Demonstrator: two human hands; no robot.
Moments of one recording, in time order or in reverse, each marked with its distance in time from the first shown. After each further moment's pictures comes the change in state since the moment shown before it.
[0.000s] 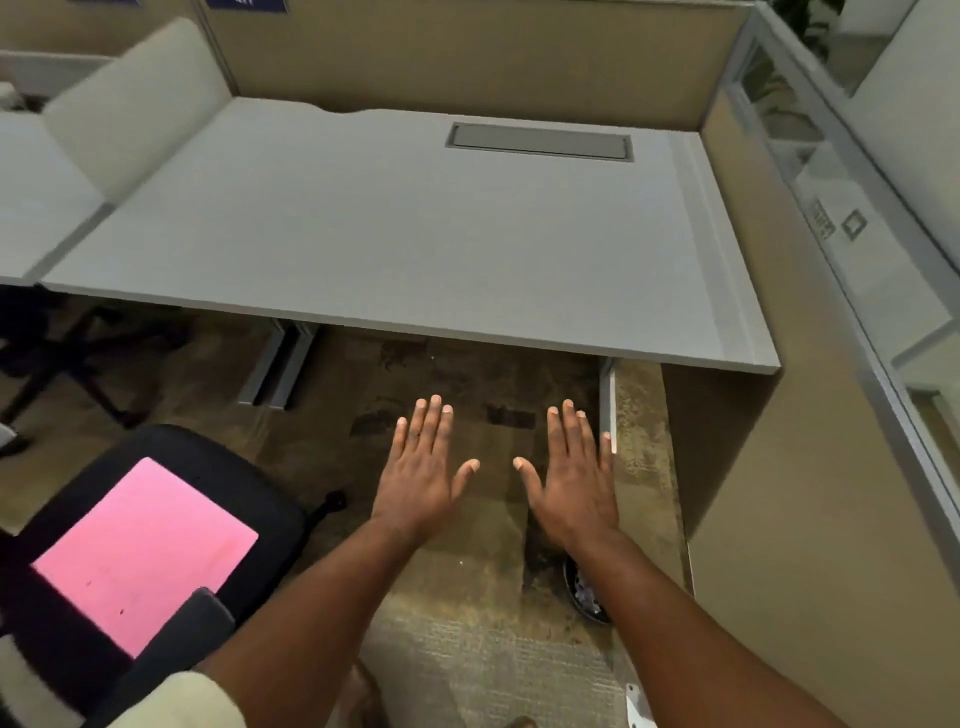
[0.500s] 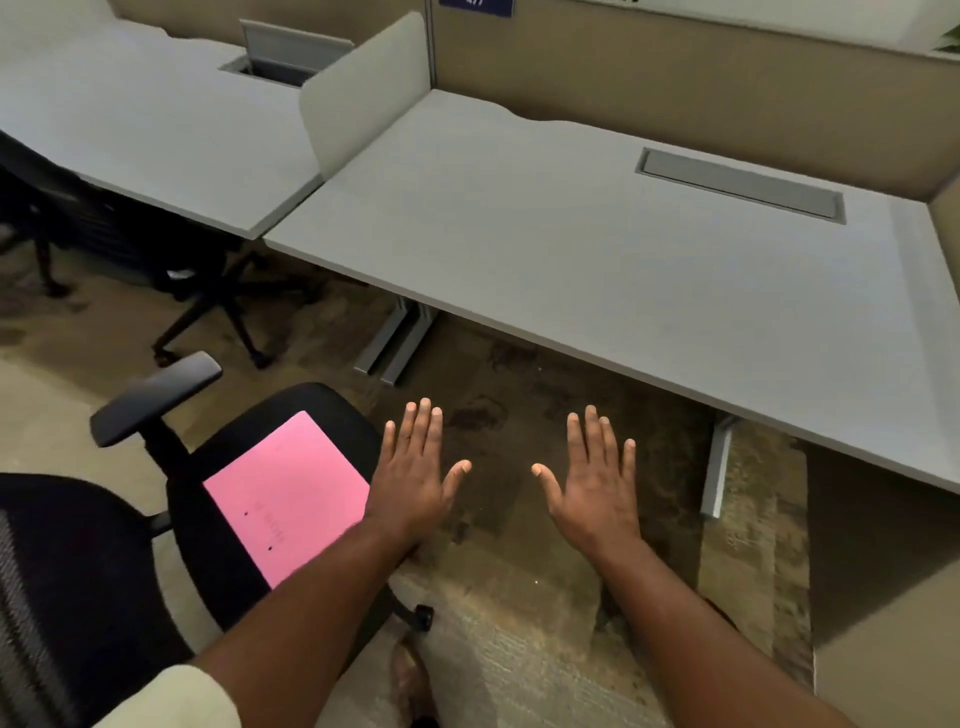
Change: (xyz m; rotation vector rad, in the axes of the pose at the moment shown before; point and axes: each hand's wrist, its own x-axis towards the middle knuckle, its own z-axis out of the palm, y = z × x) left_hand -0.067 -0.238 -0.053 -0.036 0.033 -0.297; right_hand 0.048 -0.218 0.043 -0.057 -0.092 -0.224
